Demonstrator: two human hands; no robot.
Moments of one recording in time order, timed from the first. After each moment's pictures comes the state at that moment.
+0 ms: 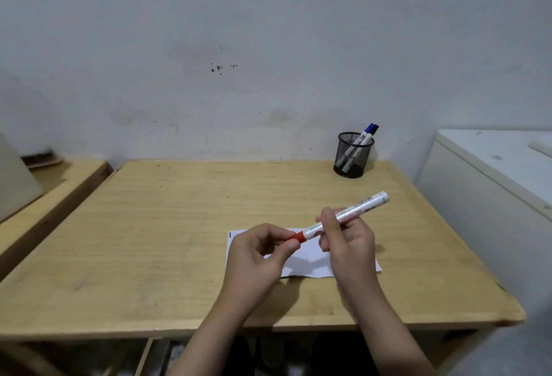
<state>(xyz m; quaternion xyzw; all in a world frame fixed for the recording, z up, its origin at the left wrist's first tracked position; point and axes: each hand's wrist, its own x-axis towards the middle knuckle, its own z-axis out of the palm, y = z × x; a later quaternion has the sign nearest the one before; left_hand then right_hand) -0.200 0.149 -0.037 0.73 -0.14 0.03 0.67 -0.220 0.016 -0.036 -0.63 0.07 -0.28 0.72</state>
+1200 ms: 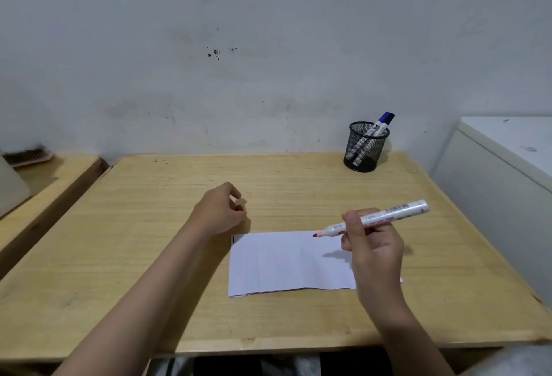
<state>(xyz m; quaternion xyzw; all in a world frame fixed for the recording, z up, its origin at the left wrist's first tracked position) -0.044 0.198 -0.053 0.94 -0.09 -0.05 0.33 -0.198 -0.001 -0.053 -0.62 0.06 -0.34 0.70</state>
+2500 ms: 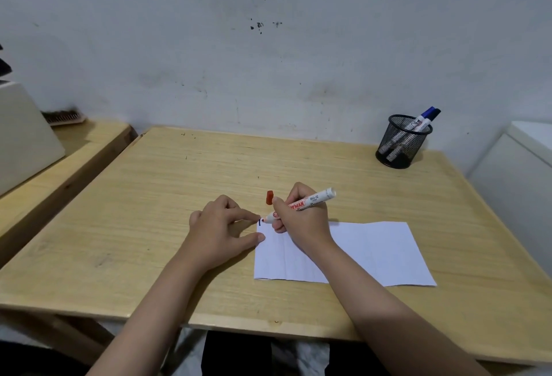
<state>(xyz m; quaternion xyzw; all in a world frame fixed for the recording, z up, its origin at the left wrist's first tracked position) -0.101 0.252 -0.090 0.94 -0.15 0.04 0.31 -0.109 0.082 -0.079 -0.72 0.07 -0.10 0.68</state>
